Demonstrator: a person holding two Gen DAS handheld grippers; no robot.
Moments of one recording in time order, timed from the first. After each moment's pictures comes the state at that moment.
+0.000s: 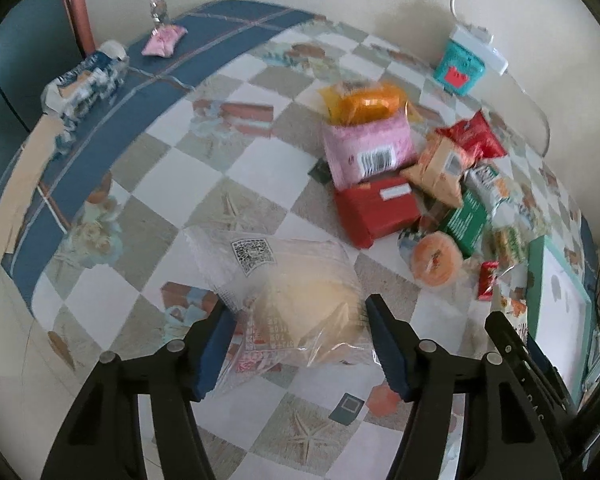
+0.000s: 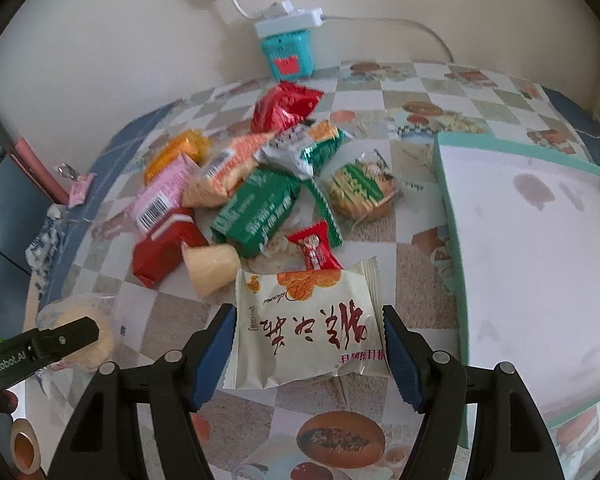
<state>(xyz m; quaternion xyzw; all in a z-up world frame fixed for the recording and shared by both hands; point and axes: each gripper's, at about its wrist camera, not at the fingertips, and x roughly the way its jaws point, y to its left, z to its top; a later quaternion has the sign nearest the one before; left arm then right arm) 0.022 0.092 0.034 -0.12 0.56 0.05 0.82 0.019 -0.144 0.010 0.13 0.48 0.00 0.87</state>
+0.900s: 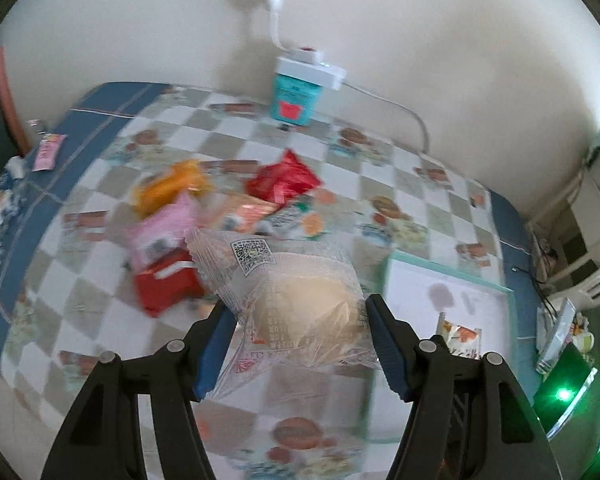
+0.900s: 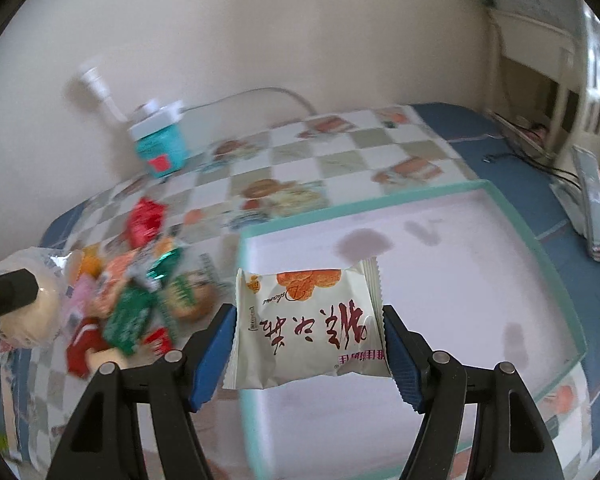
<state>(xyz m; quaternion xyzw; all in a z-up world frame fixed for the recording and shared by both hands) 0.062 -0.080 0.110 -0.08 0.50 -0.09 0.86 -0.004 -0.274 0.048 0.17 0.41 -0.18 0.88</state>
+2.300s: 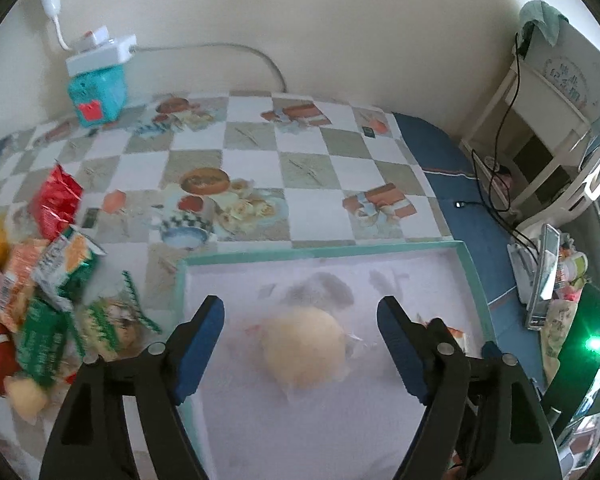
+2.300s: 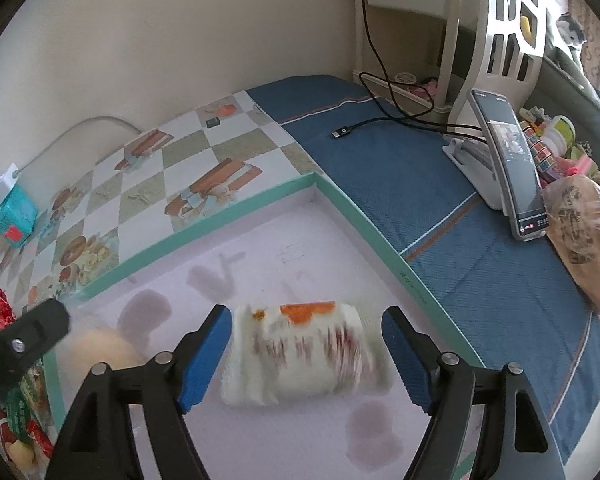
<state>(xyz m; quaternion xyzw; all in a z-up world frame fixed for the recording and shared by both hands) 0.094 -0.262 0.046 0.01 0.50 -0.24 0.83 -0.007 -0.418 0.011 0.20 0.43 -0.34 0.81</state>
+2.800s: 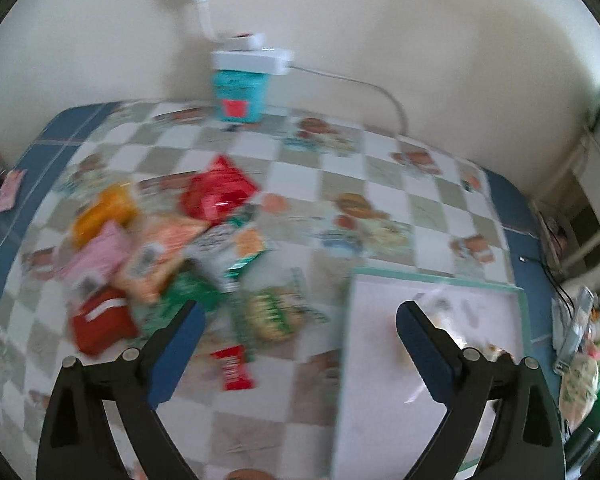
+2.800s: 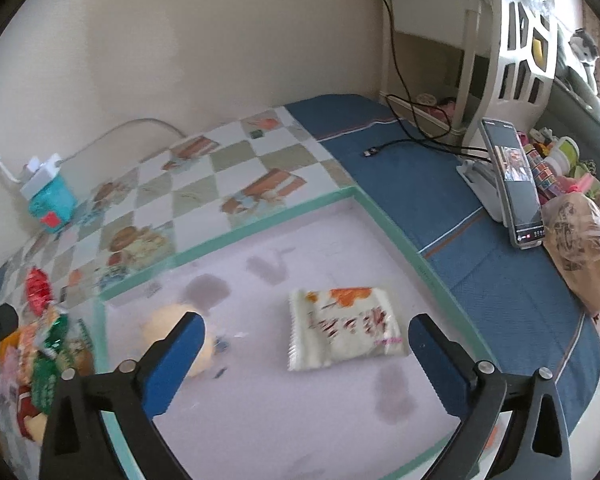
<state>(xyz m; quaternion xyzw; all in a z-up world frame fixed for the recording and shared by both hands) 0.098 -0.137 0.080 -0.03 0.50 -0.09 0.86 -0.018 -0.371 0.046 0.19 0.41 -0.30 0.84</state>
